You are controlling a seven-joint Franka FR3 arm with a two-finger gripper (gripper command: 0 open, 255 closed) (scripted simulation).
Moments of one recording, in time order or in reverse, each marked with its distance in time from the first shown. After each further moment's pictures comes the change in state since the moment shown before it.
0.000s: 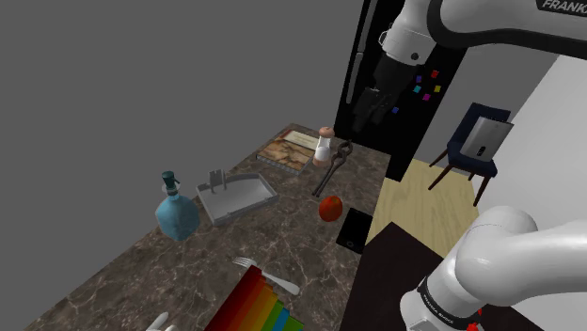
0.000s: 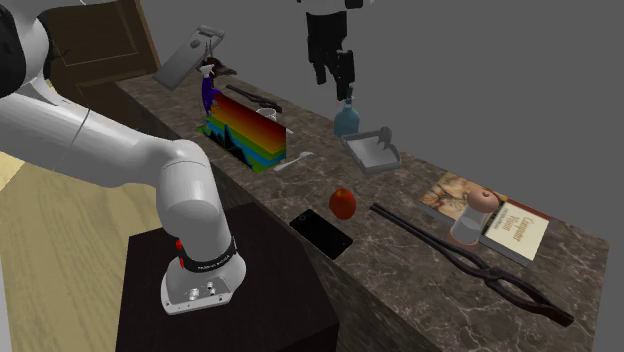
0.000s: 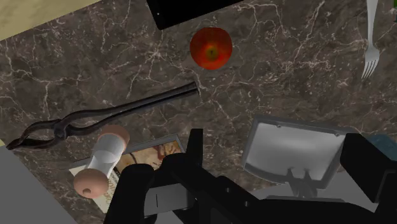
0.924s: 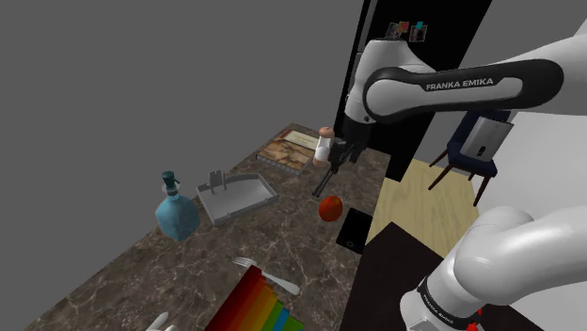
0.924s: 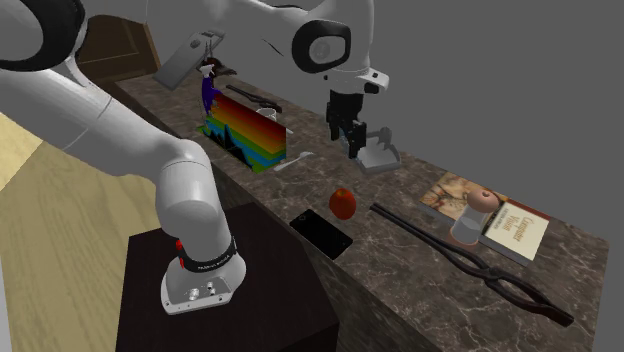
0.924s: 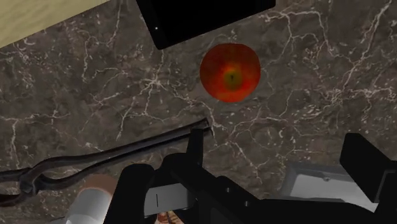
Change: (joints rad) arm -0.024 0.196 0.014 -0.232 -0.025 0.314 0.003
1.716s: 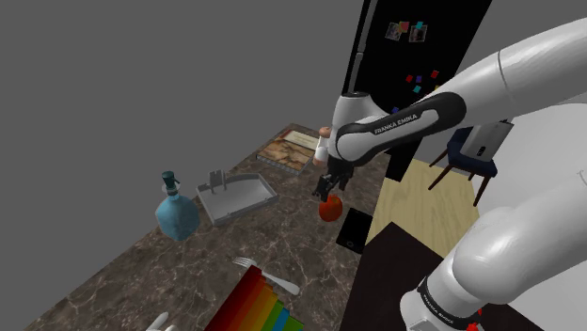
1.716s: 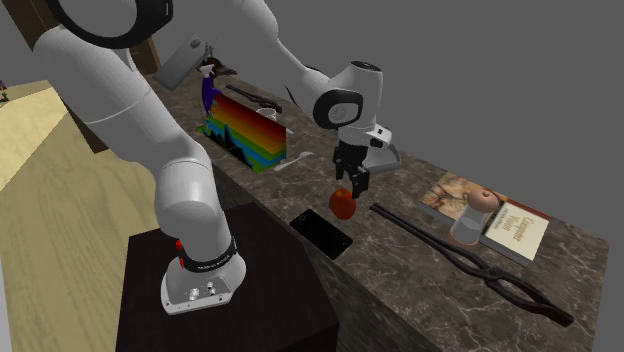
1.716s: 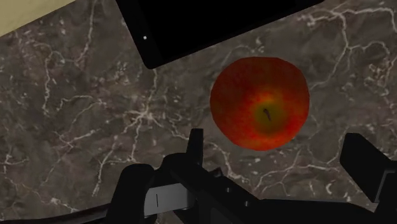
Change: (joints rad) arm -0.027 0.294 0.012 -0.095 -0.035 0.300 0.023
